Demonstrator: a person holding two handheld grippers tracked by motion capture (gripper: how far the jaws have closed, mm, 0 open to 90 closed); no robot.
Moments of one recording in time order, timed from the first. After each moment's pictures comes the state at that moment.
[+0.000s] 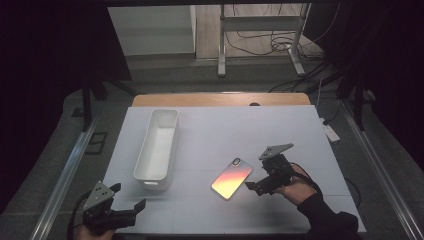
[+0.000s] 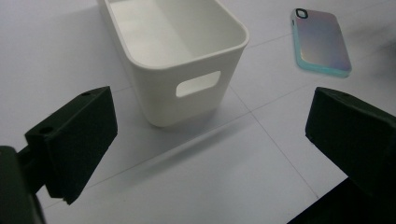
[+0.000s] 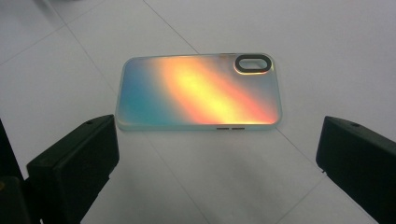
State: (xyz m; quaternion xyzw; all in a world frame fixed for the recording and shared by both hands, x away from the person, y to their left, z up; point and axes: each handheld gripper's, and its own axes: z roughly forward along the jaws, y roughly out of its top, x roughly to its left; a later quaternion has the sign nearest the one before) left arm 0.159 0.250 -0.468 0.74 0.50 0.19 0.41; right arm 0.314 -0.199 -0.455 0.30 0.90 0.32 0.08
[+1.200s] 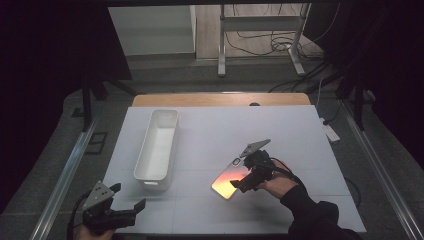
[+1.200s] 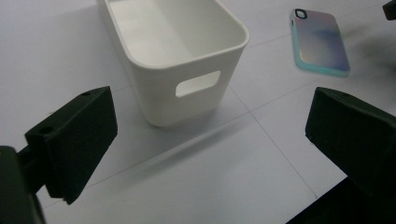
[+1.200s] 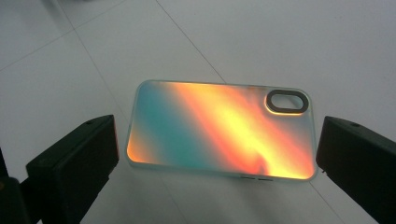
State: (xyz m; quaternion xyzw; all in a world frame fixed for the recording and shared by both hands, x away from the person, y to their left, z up) left arm 0.159 0.251 -0.468 0.74 0.50 0.19 0.41; right arm 0.328 -0.154 -0.461 0.26 0.91 0.30 0.07
